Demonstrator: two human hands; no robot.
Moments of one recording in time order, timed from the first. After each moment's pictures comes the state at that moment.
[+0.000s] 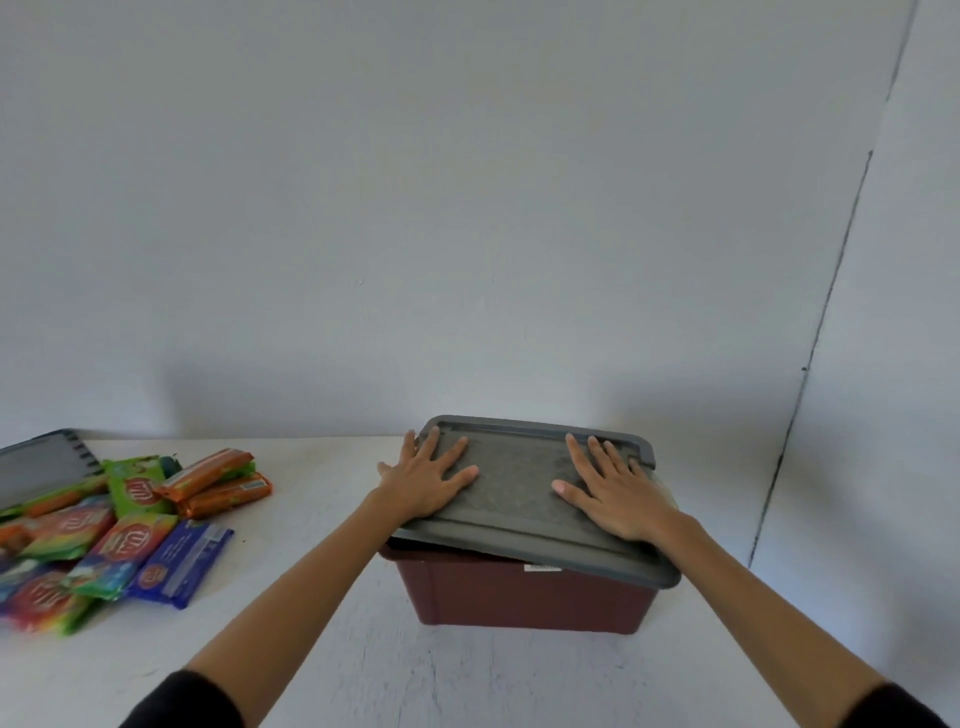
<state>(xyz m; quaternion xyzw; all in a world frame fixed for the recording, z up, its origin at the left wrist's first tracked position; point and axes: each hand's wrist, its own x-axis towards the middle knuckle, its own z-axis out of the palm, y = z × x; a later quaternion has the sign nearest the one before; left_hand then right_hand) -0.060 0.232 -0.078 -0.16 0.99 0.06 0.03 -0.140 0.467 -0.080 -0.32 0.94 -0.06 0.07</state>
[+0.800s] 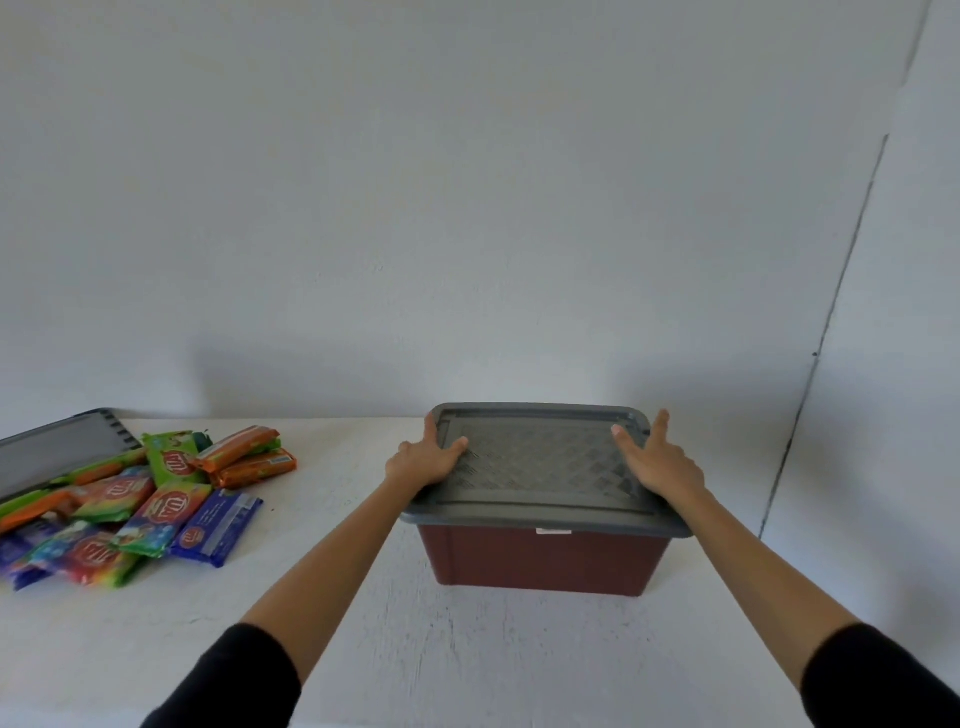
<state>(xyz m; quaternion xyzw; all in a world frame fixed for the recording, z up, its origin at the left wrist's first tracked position) -0.045 0.231 -0.083 -0.30 0.93 0.21 0.00 -0.160 0.484 -0.093 -0.08 0.96 -0.27 0.02</state>
